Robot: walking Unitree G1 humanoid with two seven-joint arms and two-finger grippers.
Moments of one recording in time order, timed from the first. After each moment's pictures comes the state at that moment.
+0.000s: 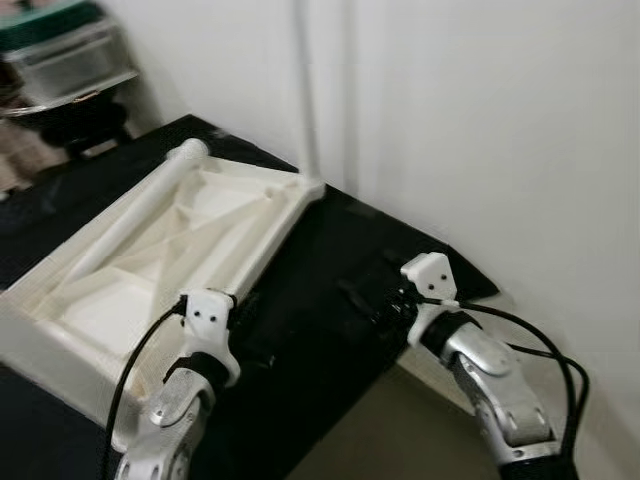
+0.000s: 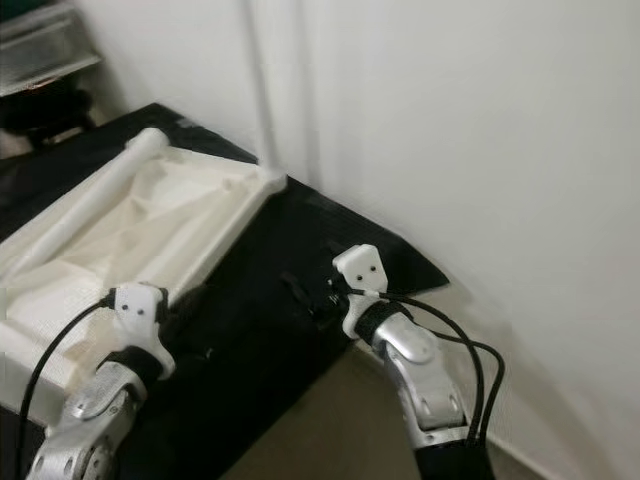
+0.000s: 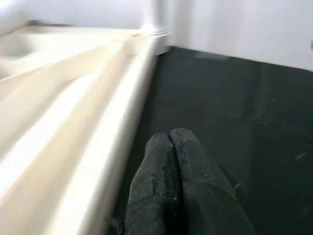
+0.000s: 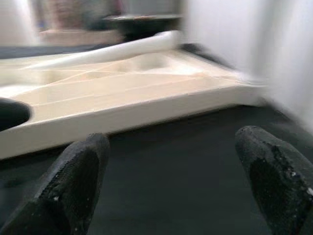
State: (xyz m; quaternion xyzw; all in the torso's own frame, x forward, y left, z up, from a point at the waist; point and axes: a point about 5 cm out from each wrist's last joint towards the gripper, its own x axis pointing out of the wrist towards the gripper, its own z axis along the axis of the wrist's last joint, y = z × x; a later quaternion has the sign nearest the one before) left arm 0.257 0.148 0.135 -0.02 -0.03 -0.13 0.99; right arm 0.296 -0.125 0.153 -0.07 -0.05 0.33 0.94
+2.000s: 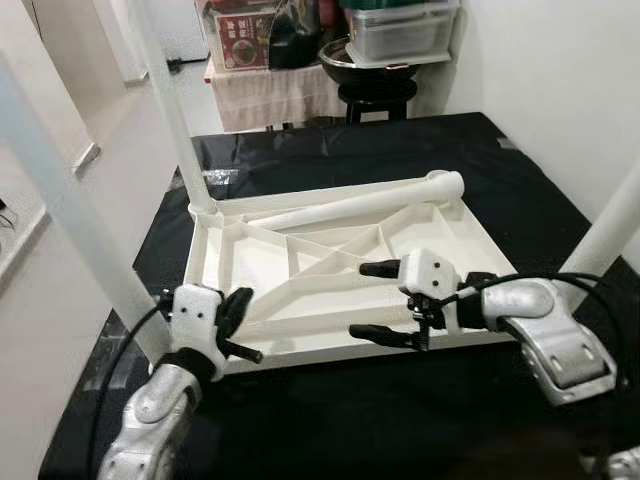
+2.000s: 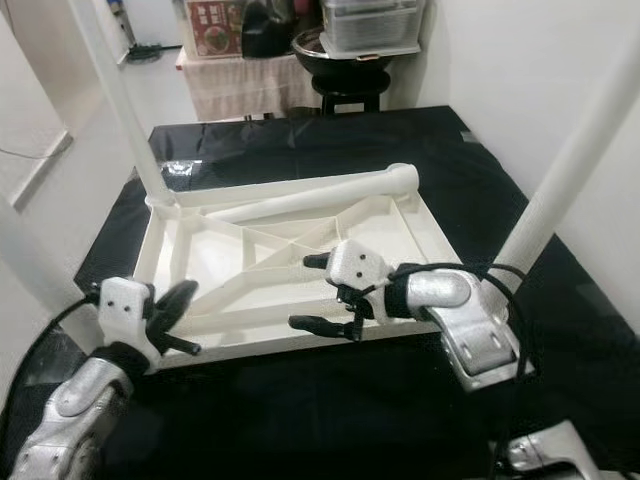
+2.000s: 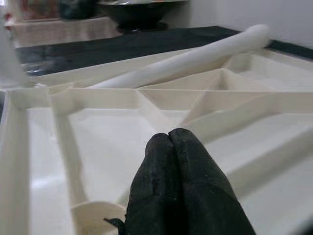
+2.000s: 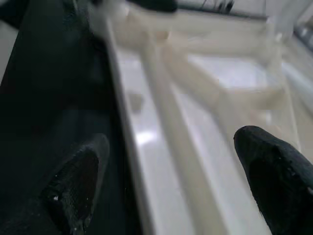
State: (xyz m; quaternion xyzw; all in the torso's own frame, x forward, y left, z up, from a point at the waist) left arm 0.257 0.148 0.146 -0.02 -0.05 -0.16 0.99; right arm 0.299 -0.176 0.209 -0.32 0.07 0.57 0.75
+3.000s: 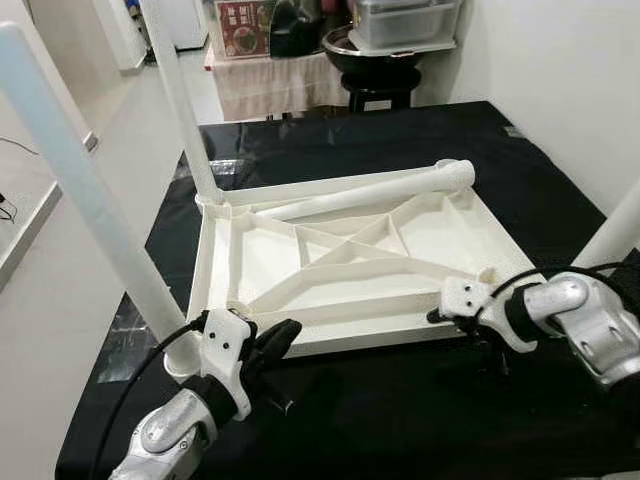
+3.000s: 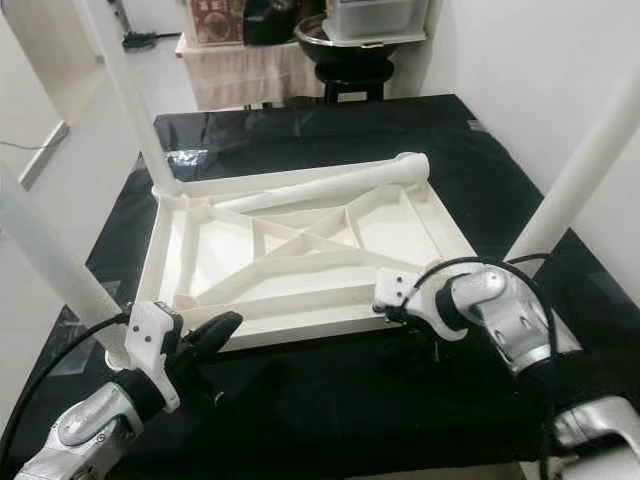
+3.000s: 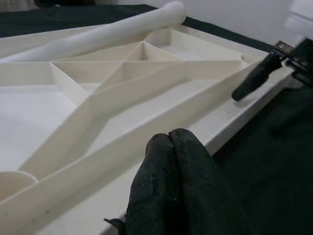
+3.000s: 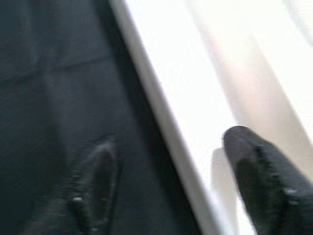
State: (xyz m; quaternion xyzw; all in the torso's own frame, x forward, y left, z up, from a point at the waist) left arm 0.229 0.123 0.145 -0.03 -0.02 -0.30 0.95; right arm 0.322 -0.224 0.182 -0.37 0.26 0.48 0.75
